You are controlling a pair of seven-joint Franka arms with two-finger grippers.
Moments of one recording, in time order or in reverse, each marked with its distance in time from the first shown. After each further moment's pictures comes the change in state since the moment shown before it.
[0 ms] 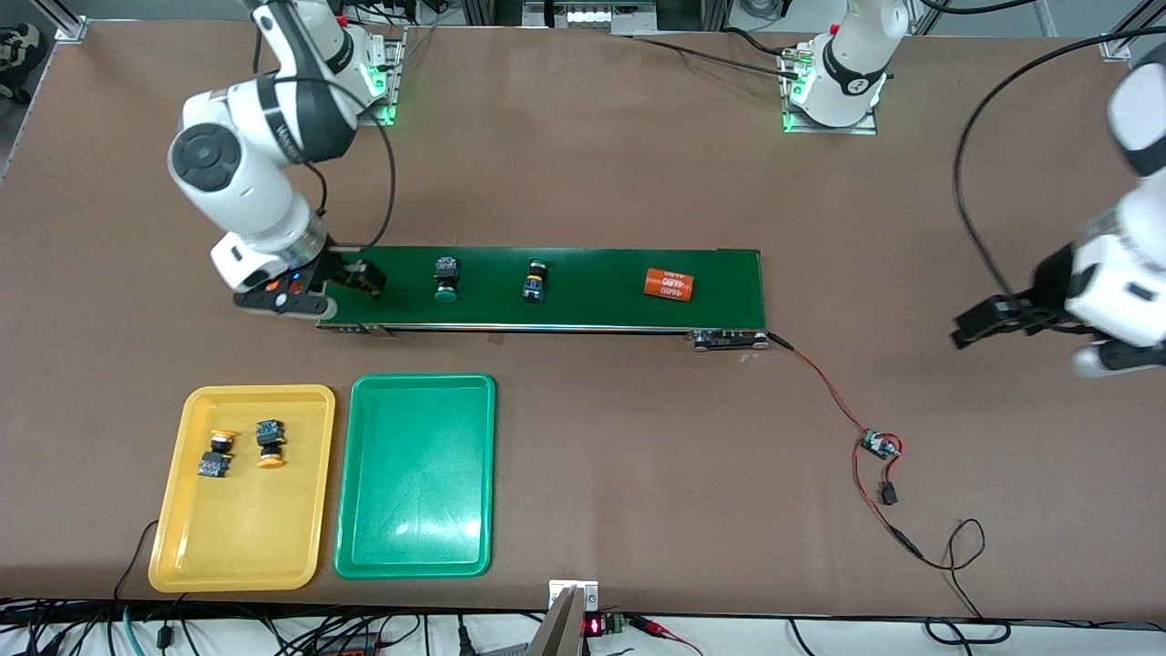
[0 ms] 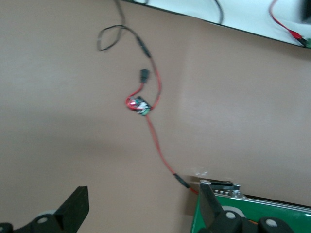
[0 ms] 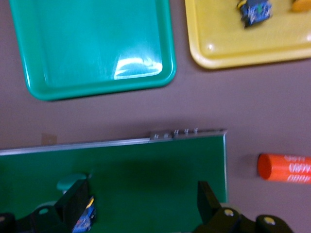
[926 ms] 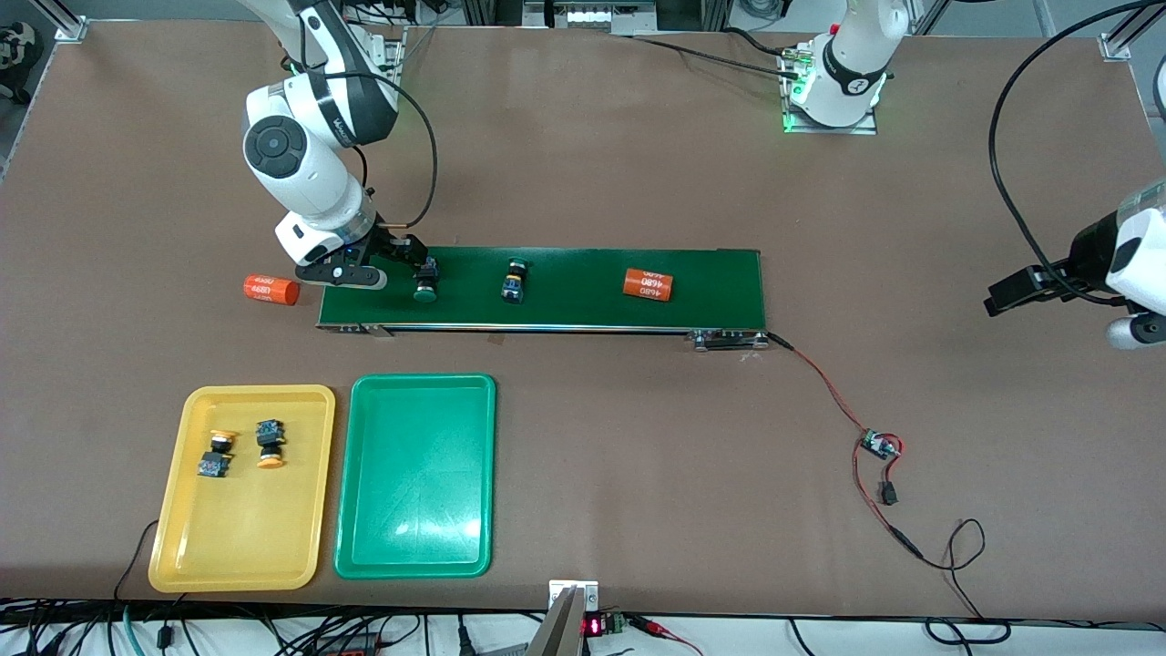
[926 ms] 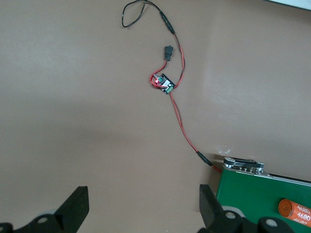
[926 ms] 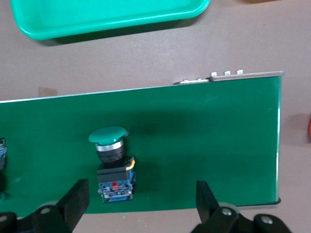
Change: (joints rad) left arm -0.086 -0.042 0.115 -0.028 0.010 -0.093 0.056; right arm 0.000 0.002 0.075 -0.161 0.060 0.128 0.024
